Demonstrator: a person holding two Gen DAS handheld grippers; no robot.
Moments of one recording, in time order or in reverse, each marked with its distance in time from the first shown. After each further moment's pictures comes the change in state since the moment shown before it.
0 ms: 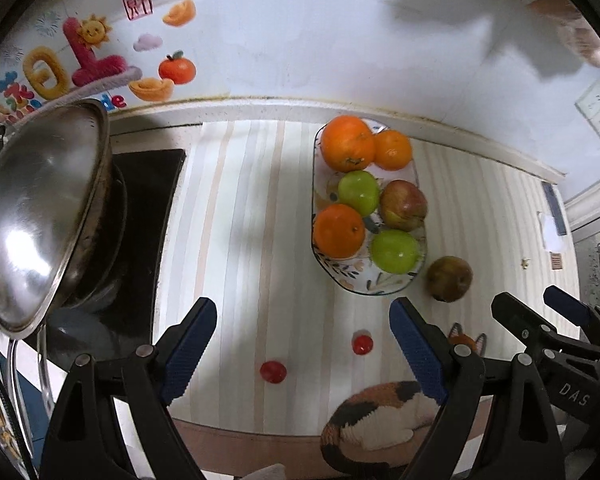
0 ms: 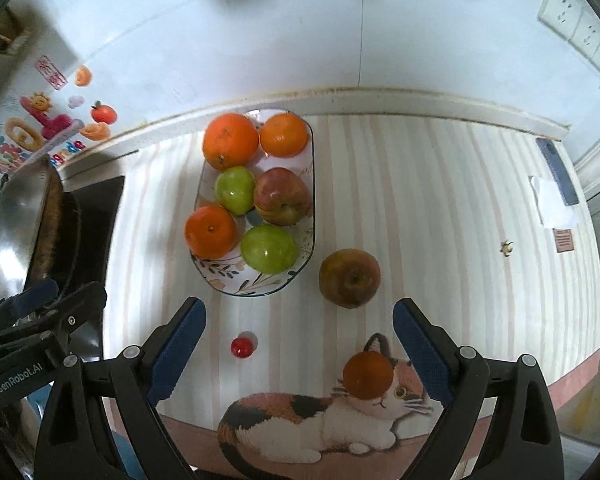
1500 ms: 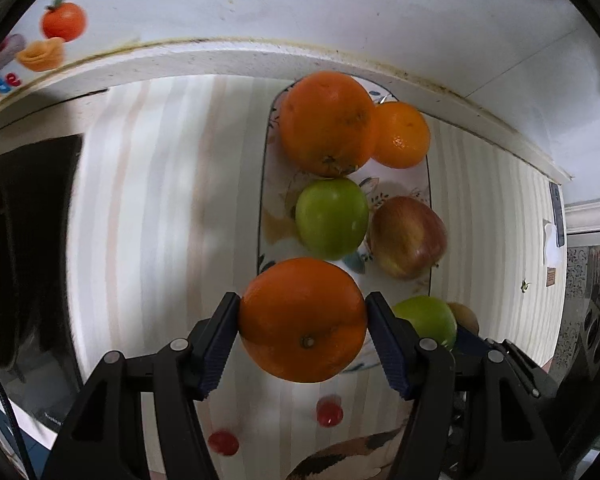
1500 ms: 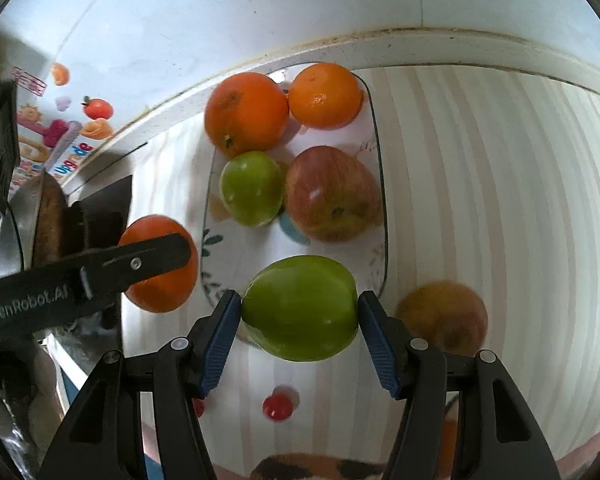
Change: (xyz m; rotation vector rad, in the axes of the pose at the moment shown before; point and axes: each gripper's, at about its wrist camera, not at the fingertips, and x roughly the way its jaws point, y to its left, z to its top) left arm 0.147 -0.020 0.079 -0.008 0.250 -0.134; right arm 0.150 0.011 0.048 0.053 0.149 0.220
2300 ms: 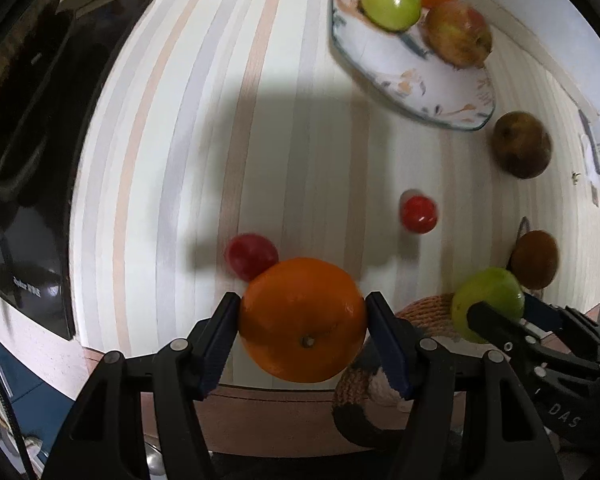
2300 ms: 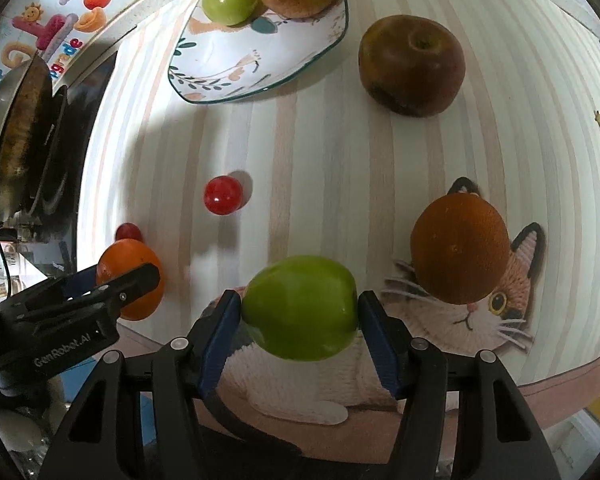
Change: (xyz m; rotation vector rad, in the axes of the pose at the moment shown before) left arm 0.034 0.034 -0.184 -0.038 0.022 0.112; right arm 0.005 -0.016 -0.156 -0.041 0.174 -0.051
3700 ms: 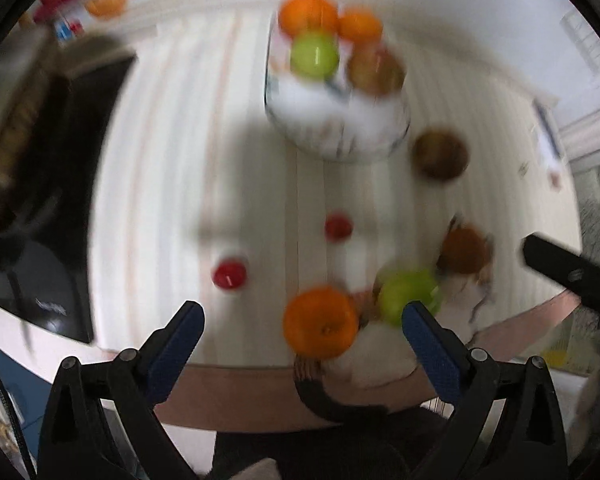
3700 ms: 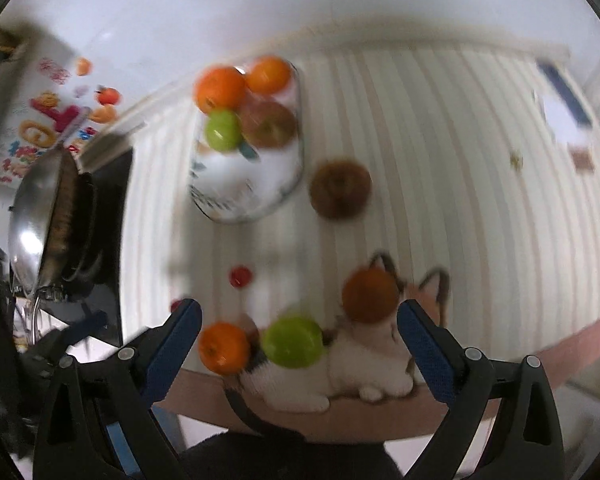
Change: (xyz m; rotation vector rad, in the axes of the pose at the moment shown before) left arm -0.050 -0.042 0.001 0.092 -0.032 -0.029; right arm -0.112 -0.033 -0.001 0.145 -0.168 -0.004
